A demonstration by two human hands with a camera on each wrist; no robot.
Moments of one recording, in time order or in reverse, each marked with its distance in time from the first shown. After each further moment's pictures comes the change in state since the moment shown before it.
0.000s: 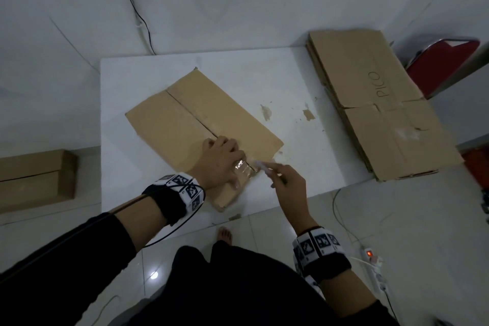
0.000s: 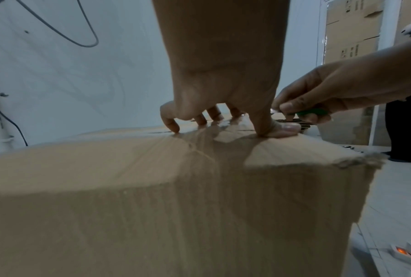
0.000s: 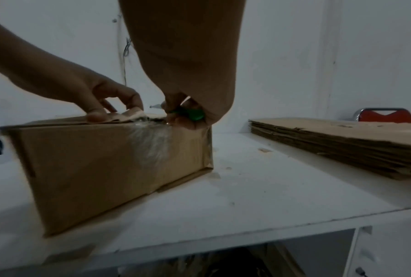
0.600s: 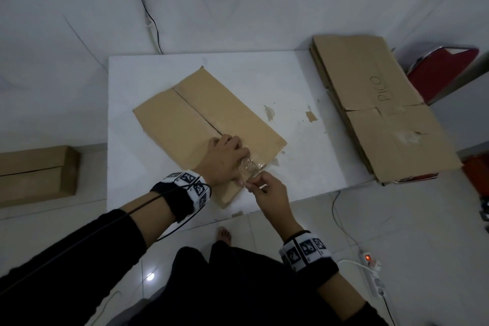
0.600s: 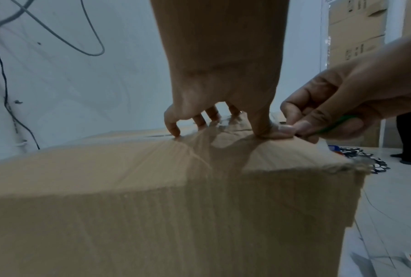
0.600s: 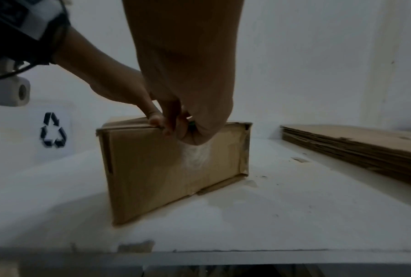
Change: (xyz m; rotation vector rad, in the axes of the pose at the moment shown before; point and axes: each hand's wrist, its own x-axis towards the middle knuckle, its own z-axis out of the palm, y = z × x) left_hand -0.010 0.003 -0.002 -0.036 0.078 0.006; right_hand -0.024 -0.009 0.035 -0.008 -0.175 0.102
